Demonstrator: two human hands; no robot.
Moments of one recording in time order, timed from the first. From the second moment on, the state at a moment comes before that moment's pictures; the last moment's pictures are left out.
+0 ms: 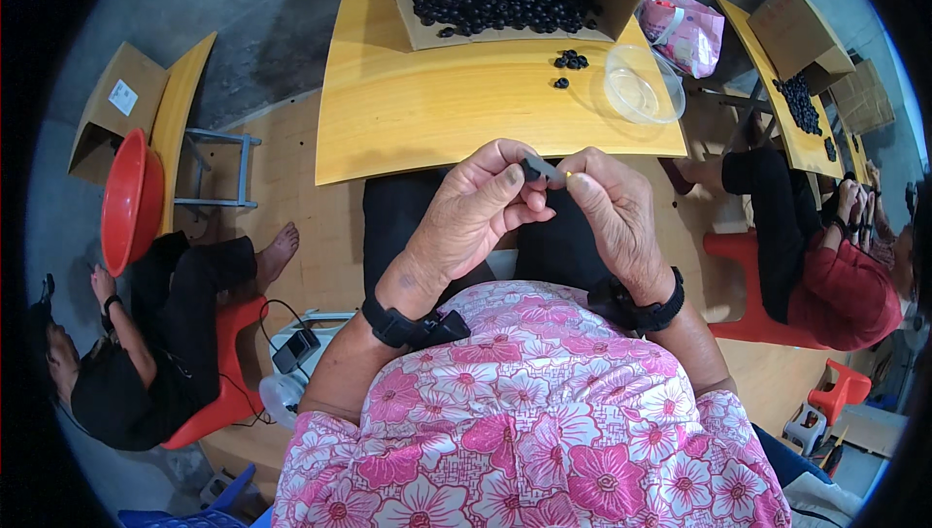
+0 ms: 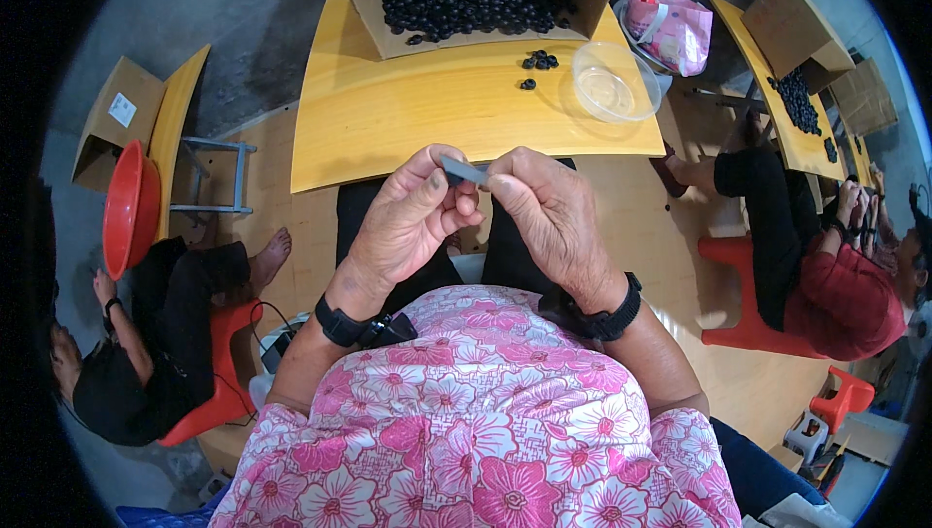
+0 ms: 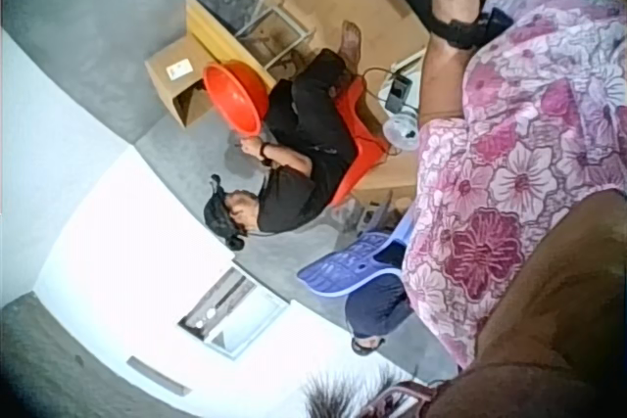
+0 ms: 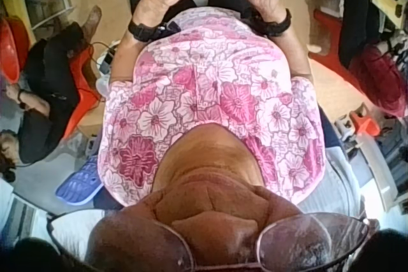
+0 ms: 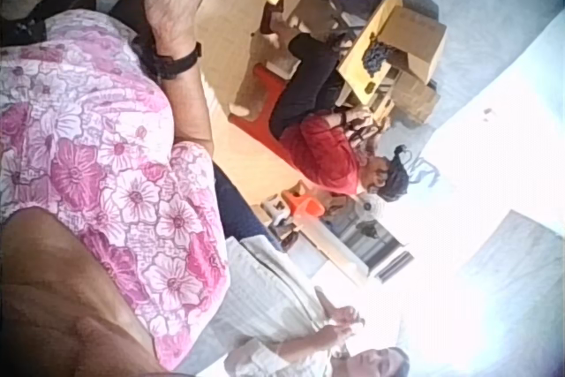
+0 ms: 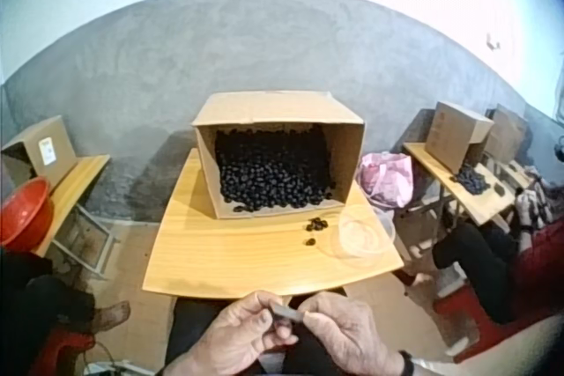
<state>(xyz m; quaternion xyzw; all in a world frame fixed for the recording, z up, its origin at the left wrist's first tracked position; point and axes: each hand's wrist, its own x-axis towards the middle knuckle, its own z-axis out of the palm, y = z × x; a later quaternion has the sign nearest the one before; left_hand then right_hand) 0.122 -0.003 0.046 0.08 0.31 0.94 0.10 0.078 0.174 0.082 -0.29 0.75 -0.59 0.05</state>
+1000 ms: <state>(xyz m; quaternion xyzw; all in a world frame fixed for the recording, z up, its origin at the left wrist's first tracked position) 0.124 -0.005 0.048 0.09 0.30 0.94 0.11 0.082 0.171 0.099 -0.30 0.68 -0.63 0.22</state>
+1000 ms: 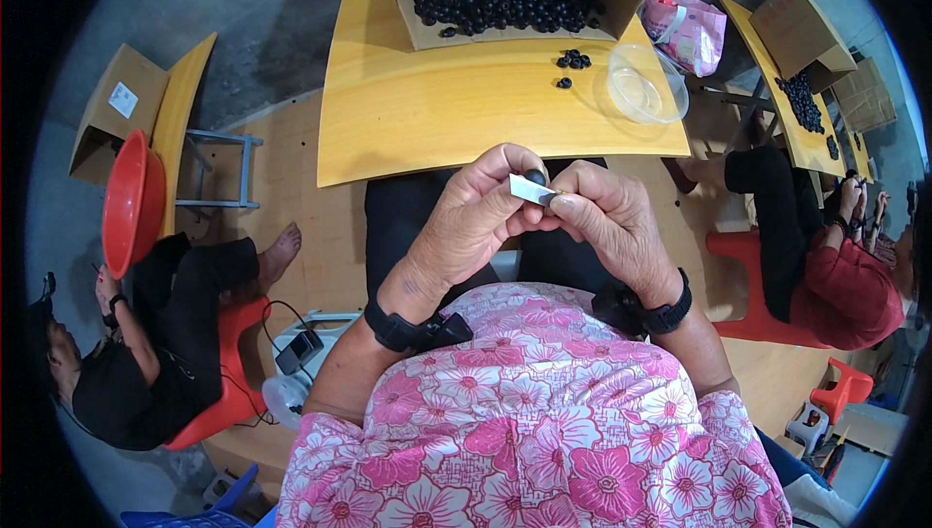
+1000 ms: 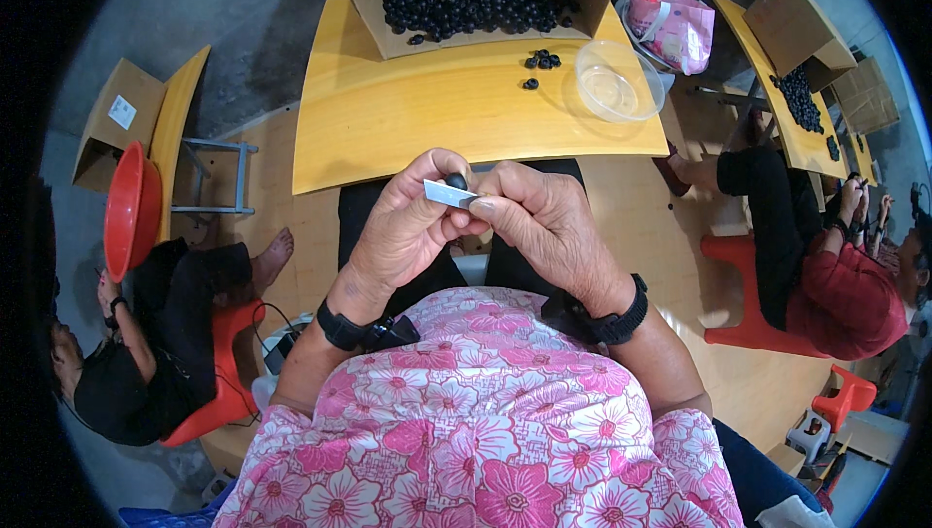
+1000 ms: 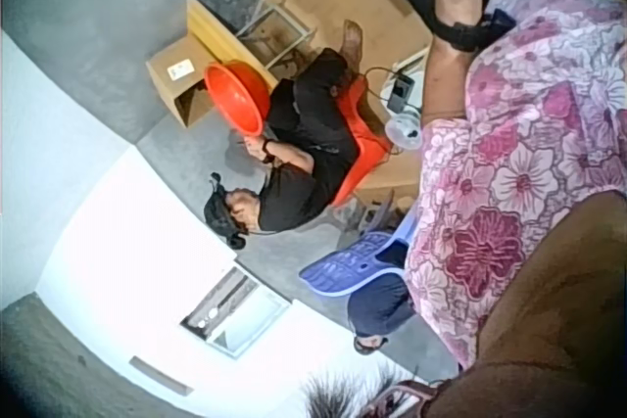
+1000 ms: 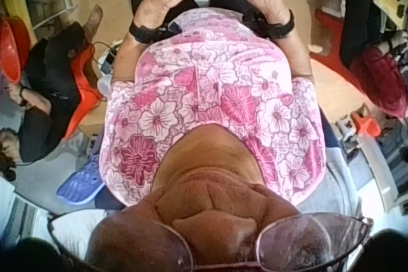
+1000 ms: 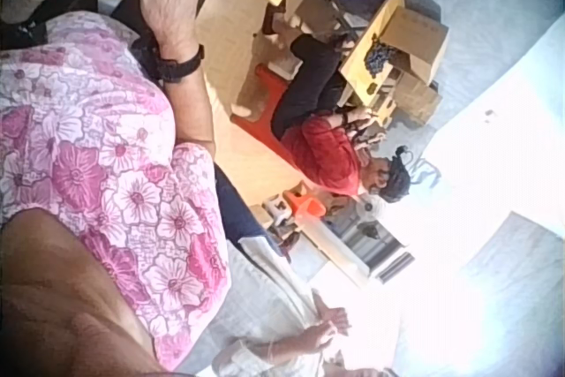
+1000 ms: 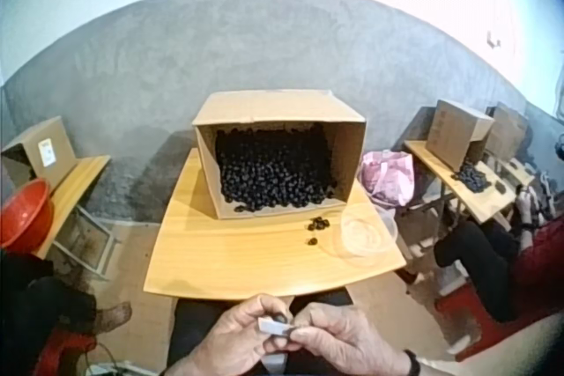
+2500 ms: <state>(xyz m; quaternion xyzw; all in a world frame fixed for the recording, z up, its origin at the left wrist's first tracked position) 0.120 -0.002 0.048 0.11 0.34 0.93 0.08 0.077 0.167 0.072 -0.17 0.53 -0.80 0.23</state>
